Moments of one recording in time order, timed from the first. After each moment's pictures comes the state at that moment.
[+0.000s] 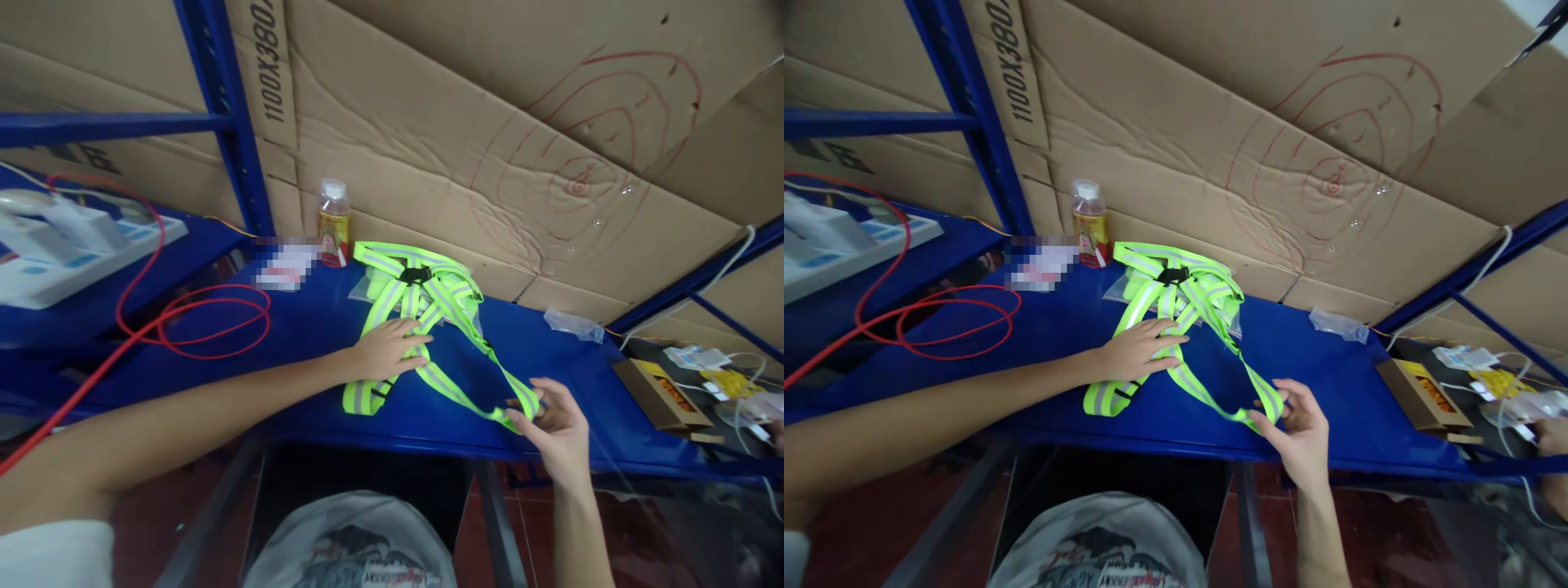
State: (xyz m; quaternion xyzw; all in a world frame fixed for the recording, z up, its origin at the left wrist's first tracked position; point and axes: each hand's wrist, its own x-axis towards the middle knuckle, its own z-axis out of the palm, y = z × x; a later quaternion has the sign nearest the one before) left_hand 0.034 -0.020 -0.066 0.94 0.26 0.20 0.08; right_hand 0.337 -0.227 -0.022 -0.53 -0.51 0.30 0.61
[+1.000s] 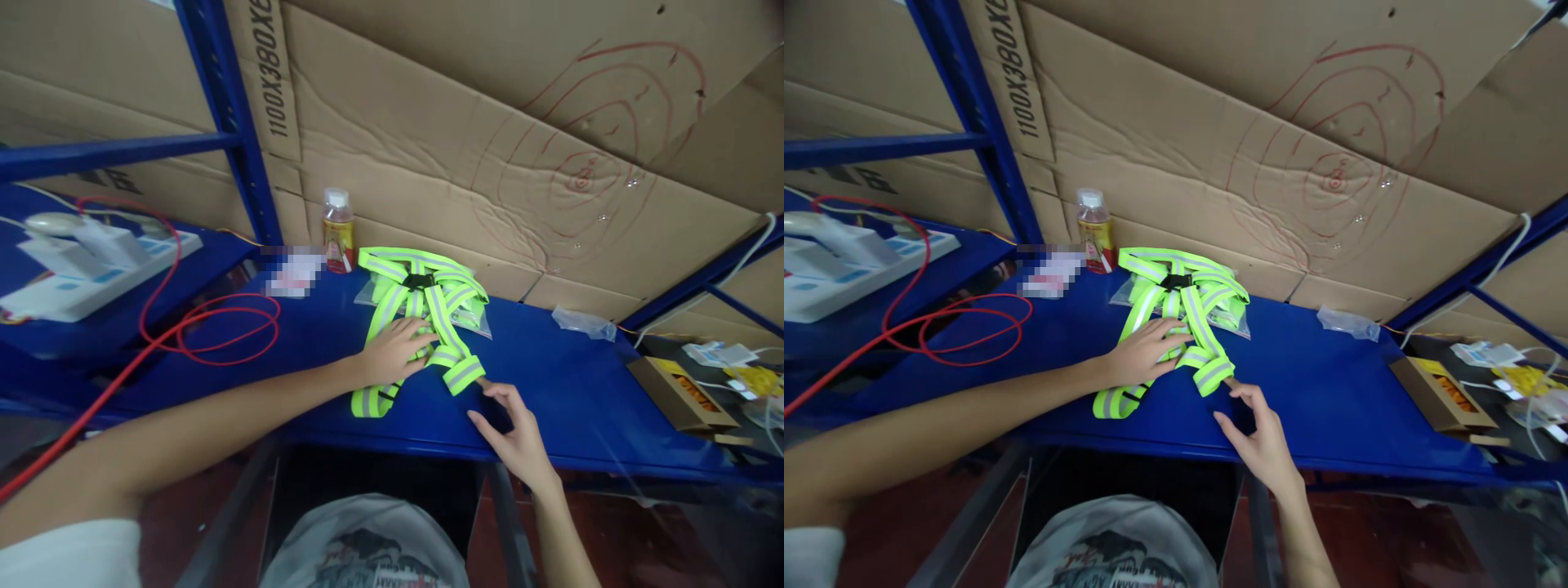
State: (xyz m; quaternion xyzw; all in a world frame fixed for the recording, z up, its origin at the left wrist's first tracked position) left_hand 0.036 -0.030 -0.050 0.94 0.24 0.24 0.06; right_hand 0.303 -0.213 -0.049 -0.57 -0.66 0.25 0.42
